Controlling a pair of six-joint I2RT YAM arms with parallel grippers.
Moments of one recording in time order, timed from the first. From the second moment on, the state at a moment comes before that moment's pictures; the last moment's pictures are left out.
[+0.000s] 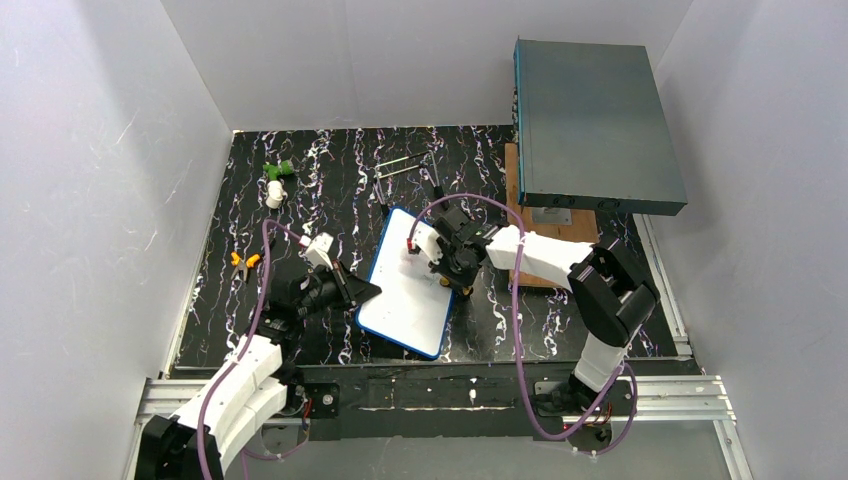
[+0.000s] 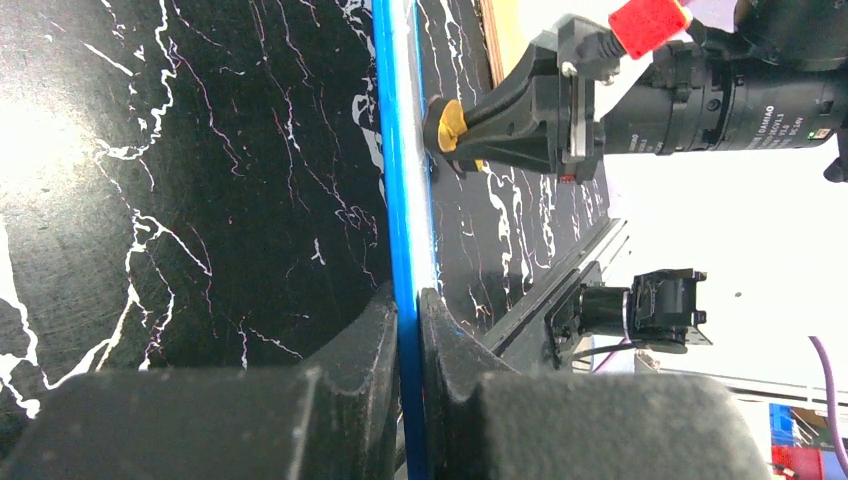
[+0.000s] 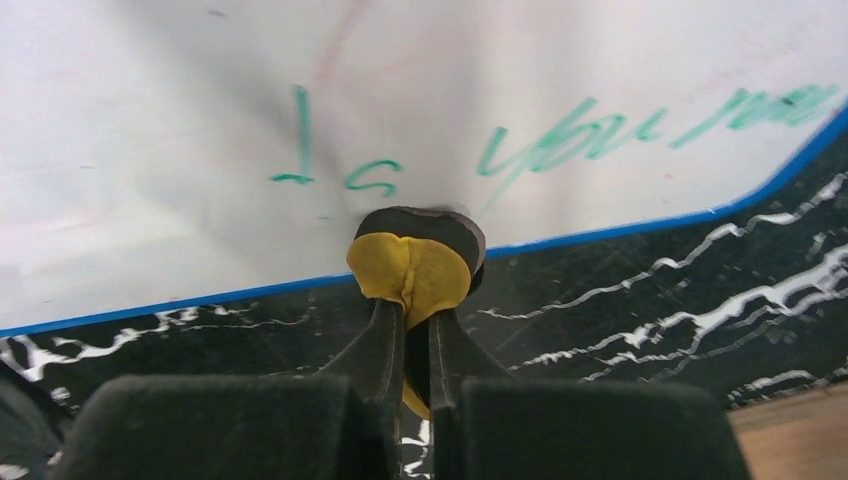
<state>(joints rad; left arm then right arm) -0.31 0.74 0.26 0.05 0.54 -0.74 0.82 1.75 1.14 -0.56 -0.10 -0.36</state>
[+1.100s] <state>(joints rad) -0.31 0.81 0.26 0.12 0.56 -0.74 0.76 1.81 1.24 -0.63 -0.24 -0.22</state>
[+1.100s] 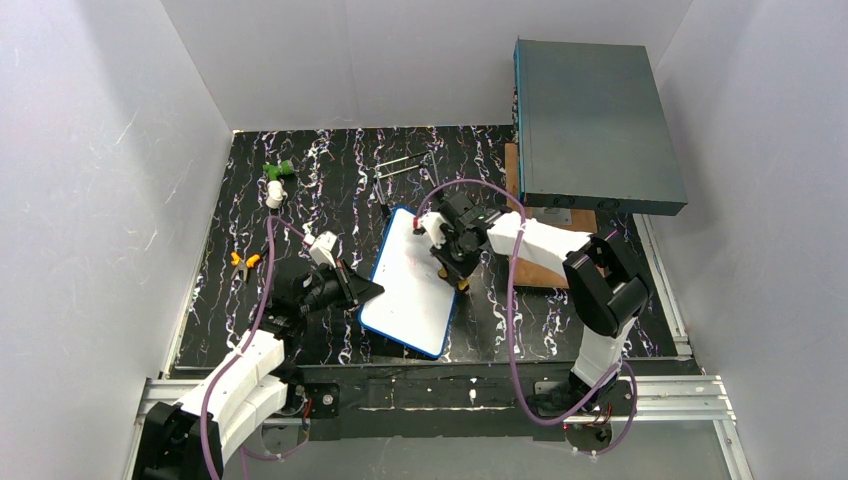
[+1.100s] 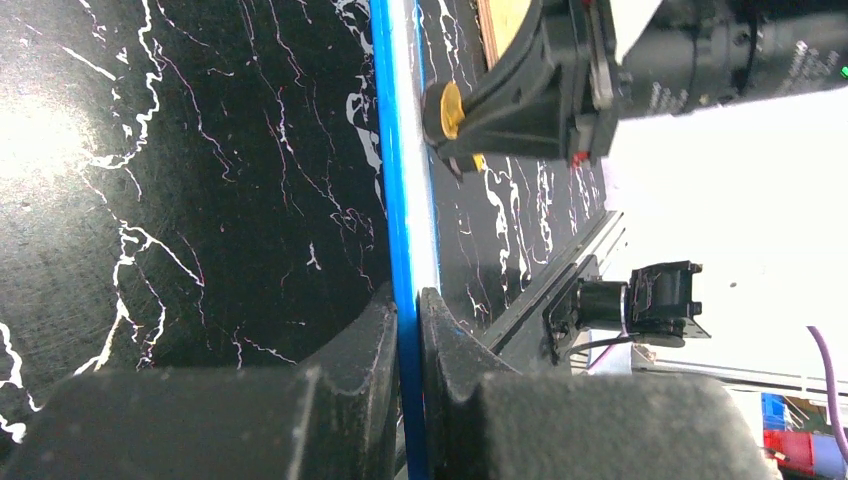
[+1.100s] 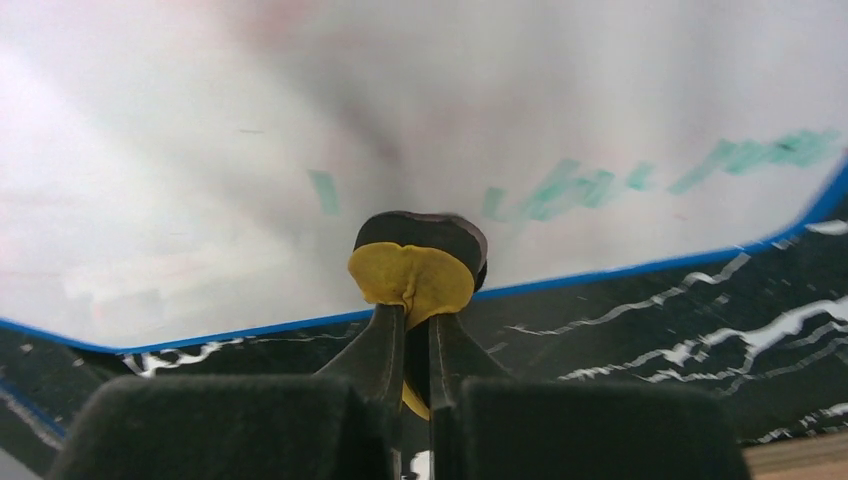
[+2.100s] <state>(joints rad) -0.34 0.85 0.30 0.07 0.57 -0.71 0.80 1.82 1.32 -0.69 -0.35 -0.28</state>
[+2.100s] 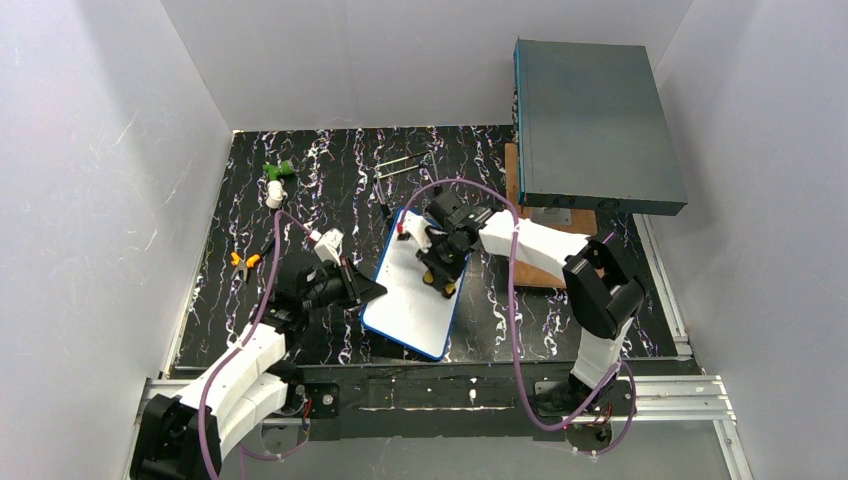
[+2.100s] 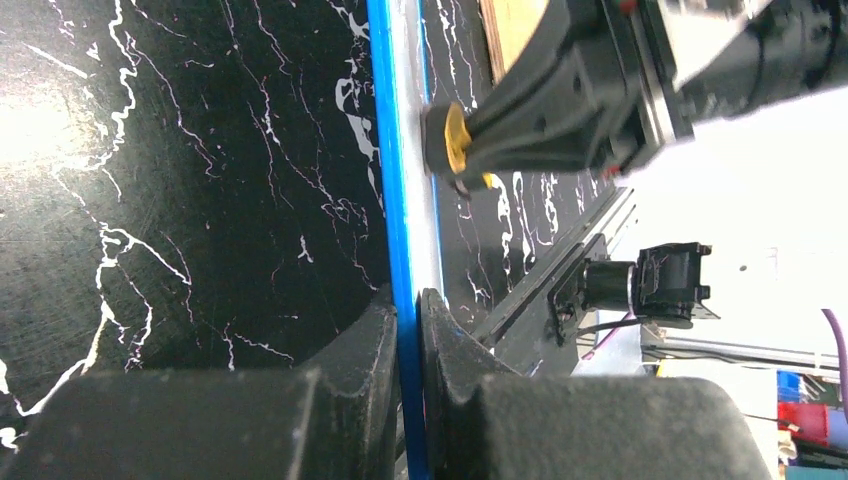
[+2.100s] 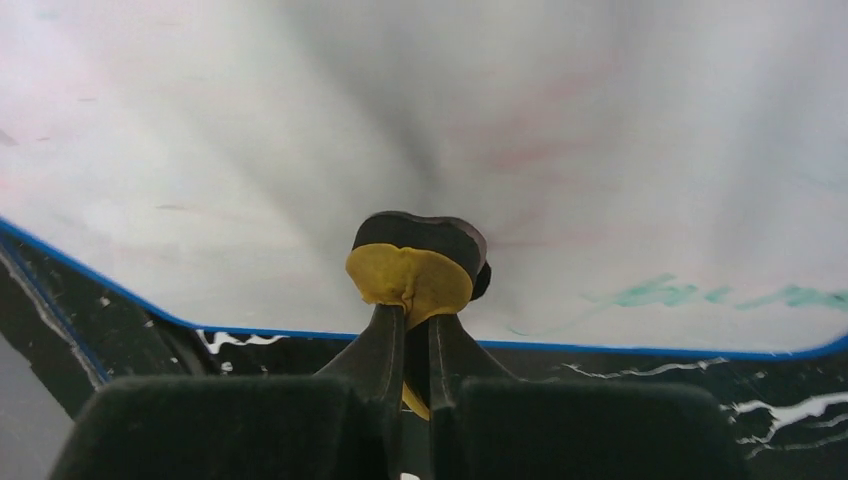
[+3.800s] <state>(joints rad) -0.28 1.08 0.74 -0.46 0.69 -0.12 0.68 1.72 1.14 -0.51 -0.31 -0.46</state>
